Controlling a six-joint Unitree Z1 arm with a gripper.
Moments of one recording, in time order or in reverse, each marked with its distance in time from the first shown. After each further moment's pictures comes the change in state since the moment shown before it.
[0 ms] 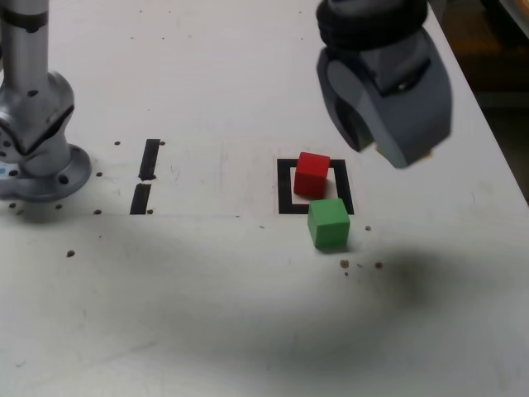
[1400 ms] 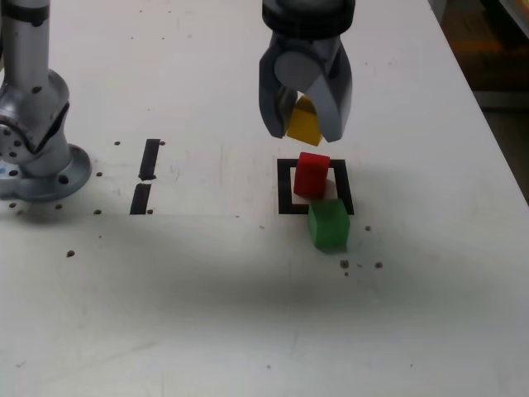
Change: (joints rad) arm 0.184 -0.017 0.159 0.128 -0.089 -0.447
